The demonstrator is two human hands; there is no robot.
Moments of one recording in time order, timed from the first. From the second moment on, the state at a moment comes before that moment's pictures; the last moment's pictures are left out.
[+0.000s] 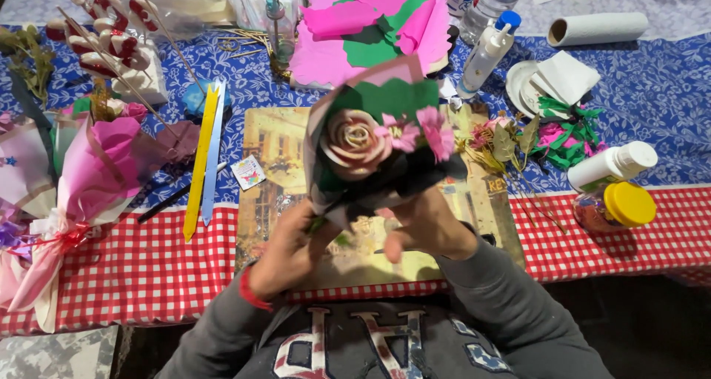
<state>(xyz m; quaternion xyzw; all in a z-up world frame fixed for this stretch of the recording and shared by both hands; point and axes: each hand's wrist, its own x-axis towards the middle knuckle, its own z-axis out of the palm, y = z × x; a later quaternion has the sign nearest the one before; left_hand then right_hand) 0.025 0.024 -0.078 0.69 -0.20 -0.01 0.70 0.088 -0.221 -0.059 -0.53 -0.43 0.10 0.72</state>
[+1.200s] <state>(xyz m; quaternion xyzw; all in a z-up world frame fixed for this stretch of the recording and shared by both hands) 0.010 0.100 -0.039 0.88 -0.10 -0.04 0.46 0.116 -0.241 -0.017 -0.72 -0.08 0.13 0.68</state>
